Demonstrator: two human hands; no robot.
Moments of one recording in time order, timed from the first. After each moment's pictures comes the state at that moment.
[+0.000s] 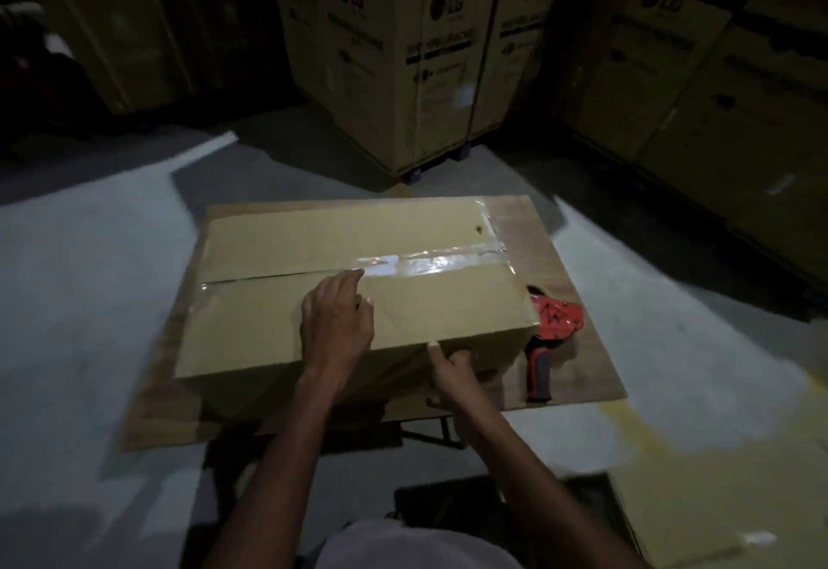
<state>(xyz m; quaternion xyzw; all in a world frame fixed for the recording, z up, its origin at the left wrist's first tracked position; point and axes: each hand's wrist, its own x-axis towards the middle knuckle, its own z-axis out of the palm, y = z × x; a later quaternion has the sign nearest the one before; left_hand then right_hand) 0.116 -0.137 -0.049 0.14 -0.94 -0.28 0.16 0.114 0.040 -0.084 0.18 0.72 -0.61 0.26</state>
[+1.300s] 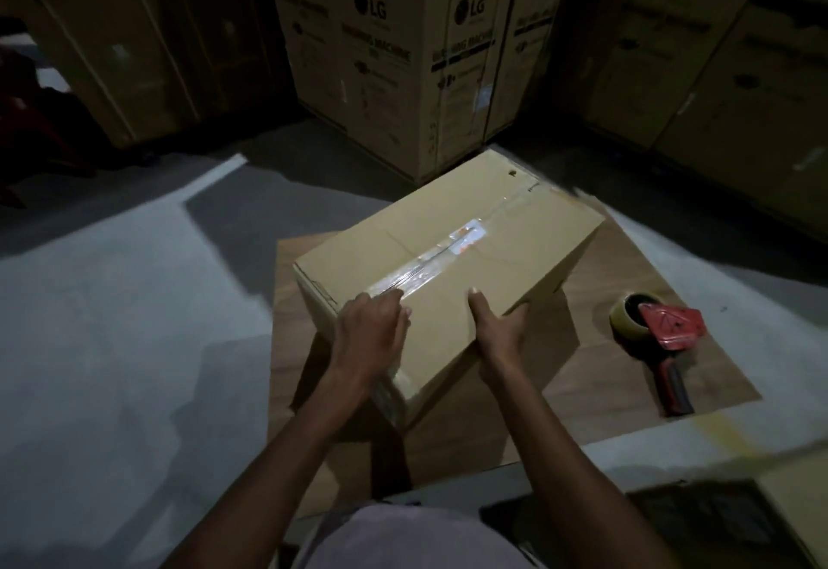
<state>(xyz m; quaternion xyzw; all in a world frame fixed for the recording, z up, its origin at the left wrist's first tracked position) 0.096 -0.361 -0.041 -0.03 -0.98 -0.16 0.11 0.035 -0.183 -0.098 0.28 0.66 -0.69 -0.02</state>
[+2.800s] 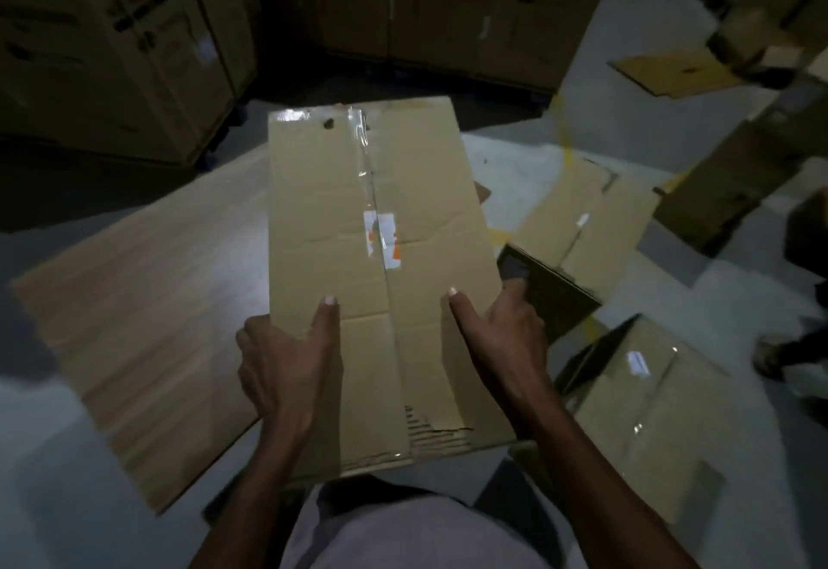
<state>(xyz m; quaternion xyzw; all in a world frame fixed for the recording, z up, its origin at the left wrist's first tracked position) 0.286 -0.235 -0.025 0.13 -0.91 -0.40 0.01 0.372 -0.016 -0.017 0.39 0.86 -0.31 -0.09</state>
